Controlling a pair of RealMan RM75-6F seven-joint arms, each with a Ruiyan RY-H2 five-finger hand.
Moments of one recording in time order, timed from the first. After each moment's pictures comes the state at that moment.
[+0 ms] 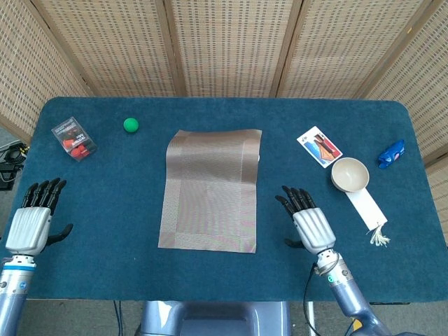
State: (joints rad) left arm -0.21 -1.22 -0.08 -1.63 1.37 1.38 0.20; right arm 0.42 -1.45 0.10 -1.70 -1.37 1.20 -0.30
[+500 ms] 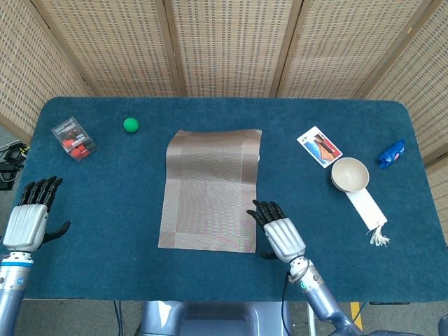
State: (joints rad) left arm -0.22 -1.22 -0.09 -1.60 1.34 1.35 0.16; right arm 0.46 -1.60 0.08 -1.69 -1.32 1.14 -0.40
